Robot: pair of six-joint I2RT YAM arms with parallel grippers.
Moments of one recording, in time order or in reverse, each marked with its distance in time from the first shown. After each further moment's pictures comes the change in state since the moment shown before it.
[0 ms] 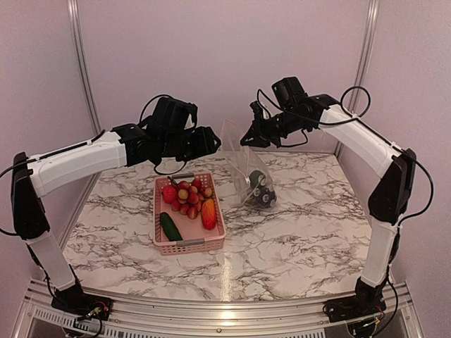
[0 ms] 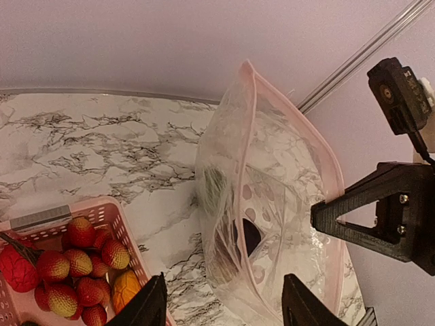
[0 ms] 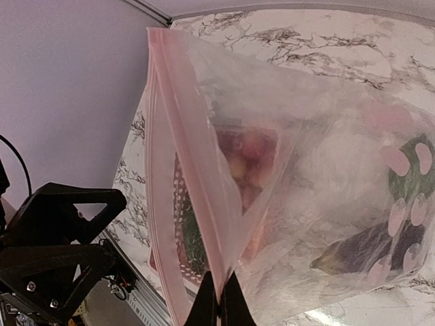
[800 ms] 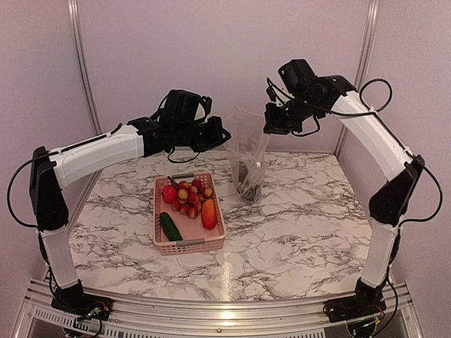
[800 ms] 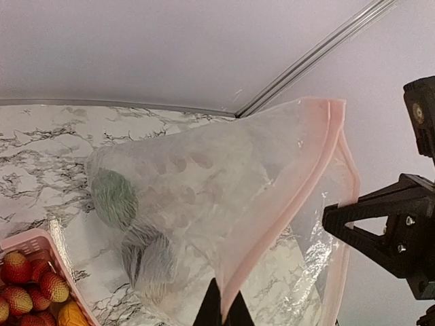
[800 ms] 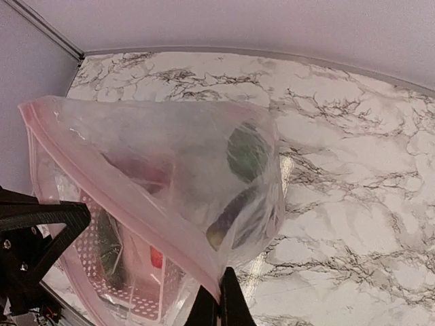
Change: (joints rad) left arm 0.041 0.172 0.187 0.063 0.220 -0.045; right arm 0.035 0.010 0.278 -0.302 0.452 -0.127
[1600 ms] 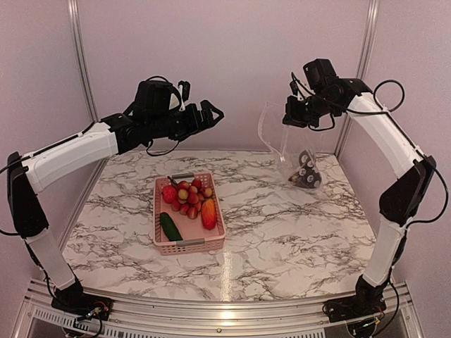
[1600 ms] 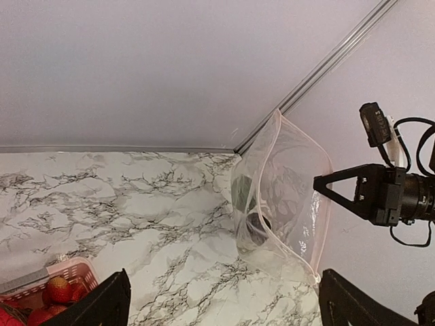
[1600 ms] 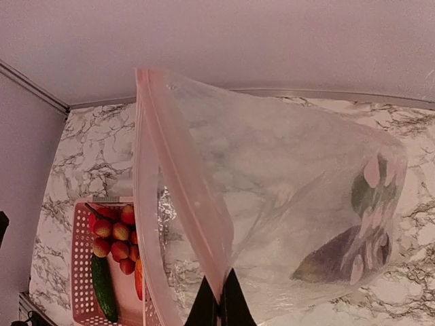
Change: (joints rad) left arm 0.059 -0.168 -0.113 0.073 0.010 0.079; right arm -0.175 -0.090 -0.120 0.113 -0.046 -0.001
